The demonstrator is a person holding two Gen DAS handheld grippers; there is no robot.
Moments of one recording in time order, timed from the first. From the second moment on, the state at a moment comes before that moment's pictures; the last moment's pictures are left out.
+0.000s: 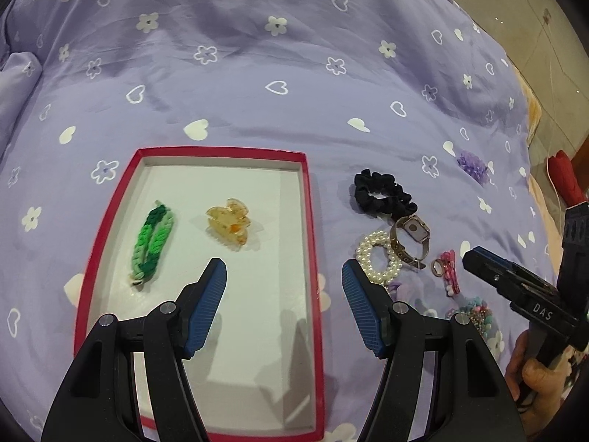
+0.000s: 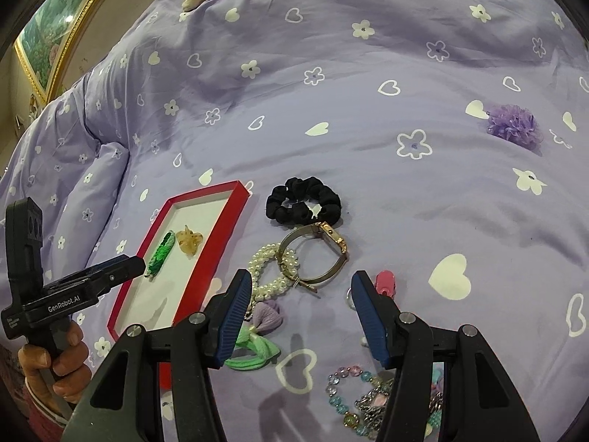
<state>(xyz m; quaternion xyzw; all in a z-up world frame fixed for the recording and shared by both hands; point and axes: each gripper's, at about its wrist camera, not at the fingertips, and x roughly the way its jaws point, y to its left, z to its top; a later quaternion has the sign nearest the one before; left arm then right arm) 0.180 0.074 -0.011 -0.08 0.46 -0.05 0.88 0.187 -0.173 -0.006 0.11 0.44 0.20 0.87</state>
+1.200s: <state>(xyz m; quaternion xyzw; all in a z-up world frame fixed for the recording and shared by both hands) 0.303 -0.034 -0.054 0.01 0.51 -0.14 0.85 0.231 -0.222 -0.044 0.12 0.45 0.15 0.87</state>
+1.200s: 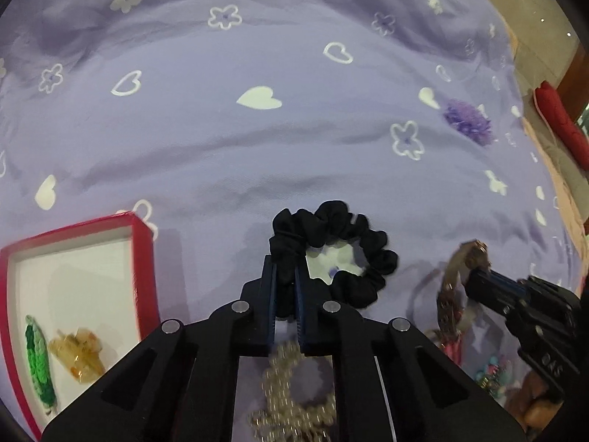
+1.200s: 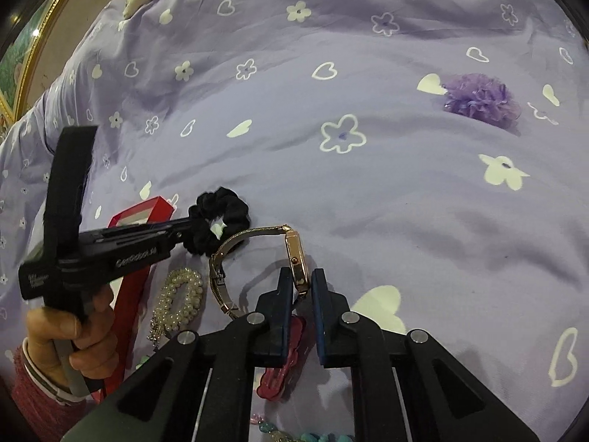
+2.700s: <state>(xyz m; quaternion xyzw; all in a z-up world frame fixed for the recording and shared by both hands) 0.137 0.194 -0.012 -0.19 0.43 -0.02 0.88 0.179 -0.029 -0.003 0.03 0.46 0.32 0.83</state>
